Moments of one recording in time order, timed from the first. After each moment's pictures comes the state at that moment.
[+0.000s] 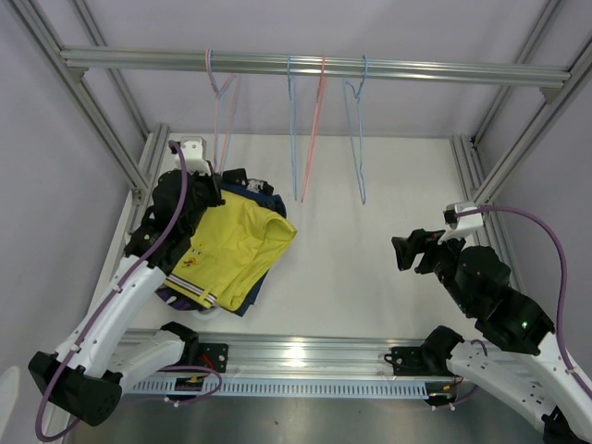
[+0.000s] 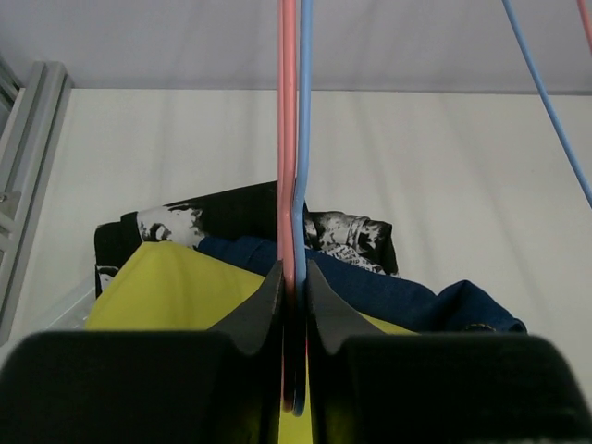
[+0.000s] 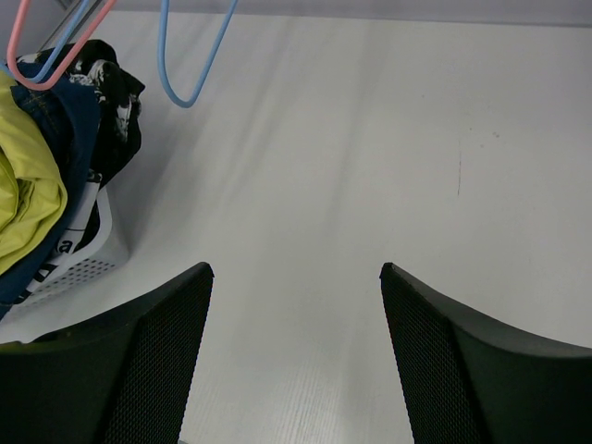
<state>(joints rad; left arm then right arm) -0.40 0.97 1.02 -0.26 -0.27 -0.16 0.77 0.50 0.91 -0.65 0.42 0.29</state>
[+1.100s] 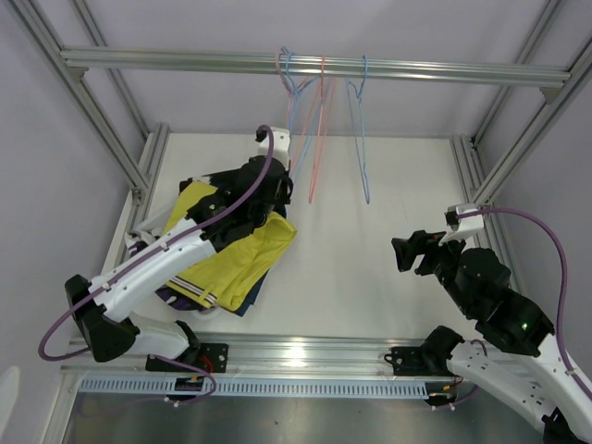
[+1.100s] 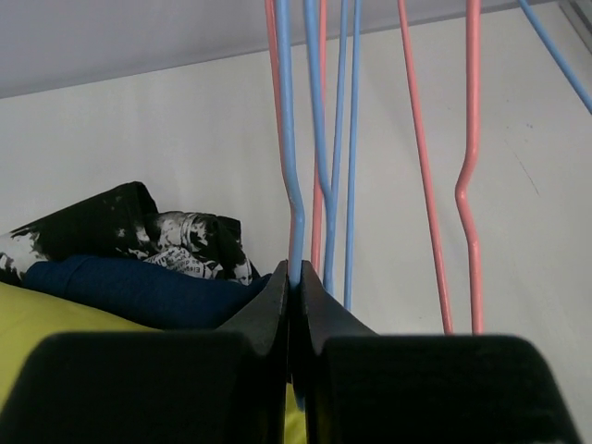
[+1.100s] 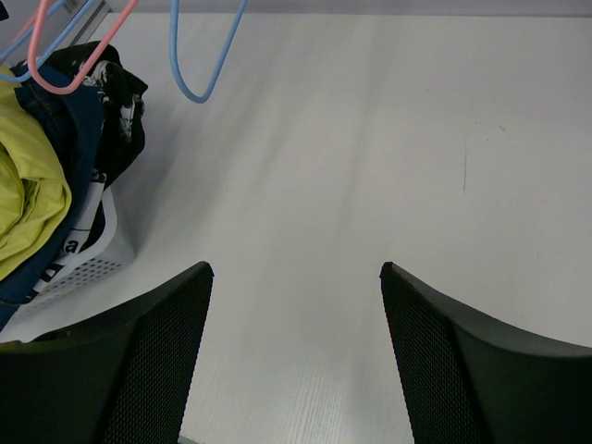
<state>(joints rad) -0.84 1.33 1.39 -0.46 -0.57 -0.24 0.78 0.49 0.90 -0.65 0.42 0.31</state>
